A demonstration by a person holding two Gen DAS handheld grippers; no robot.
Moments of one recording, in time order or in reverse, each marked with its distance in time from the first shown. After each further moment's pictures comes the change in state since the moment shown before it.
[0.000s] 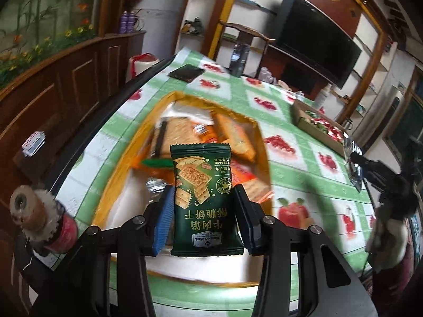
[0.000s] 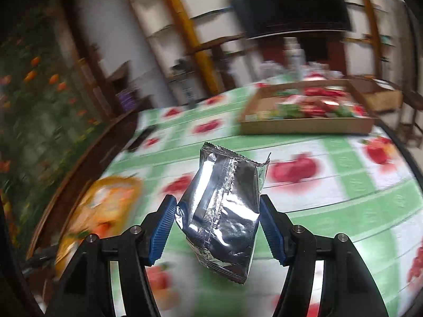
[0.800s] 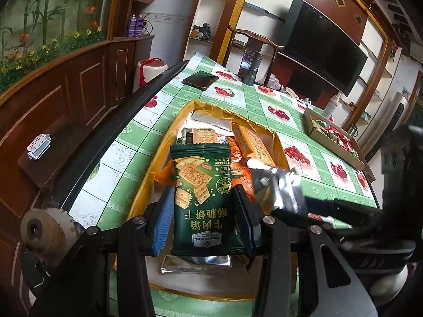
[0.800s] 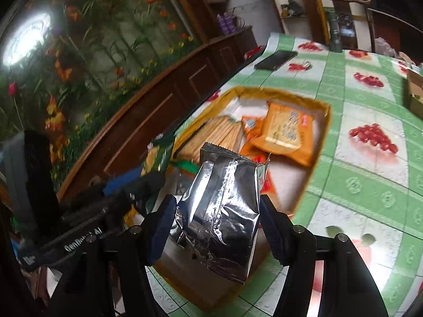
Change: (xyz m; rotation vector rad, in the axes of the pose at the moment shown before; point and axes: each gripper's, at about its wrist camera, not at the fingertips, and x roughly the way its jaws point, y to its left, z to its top) left arm 0.004 0.030 0.012 -0.013 -0.034 0.016; right arm 0.071 0.202 -0.071 -0.293 0.358 0.337
